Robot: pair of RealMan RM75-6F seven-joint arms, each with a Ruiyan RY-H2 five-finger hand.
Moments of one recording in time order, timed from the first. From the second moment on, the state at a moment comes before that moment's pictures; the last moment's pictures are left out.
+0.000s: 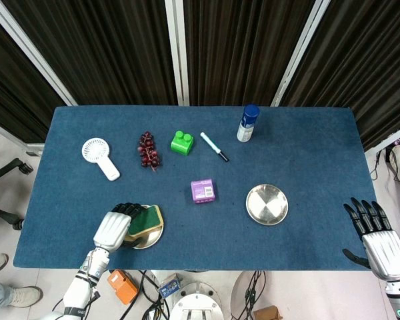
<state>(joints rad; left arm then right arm) -0.26 -1.61 -0.04 -1.65 1.41 1.17 0.43 0.12 -1.16 -0.21 -1.43 -1.64 1.72 -0.02</state>
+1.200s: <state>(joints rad) -0.38 -1.81 -0.09 -1.64 1.46 1.23 0.58 0.08 -1.10 -0.11 -1.49 -1.65 1.56 0.00</state>
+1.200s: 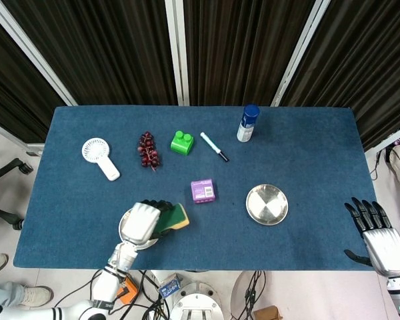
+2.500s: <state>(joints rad) -0.68 -2.11 -0.38 -1.28 1.22 1.03 0.57 0.09 -1.04 -0.07 -1.49 -1.63 1.45 0.14</state>
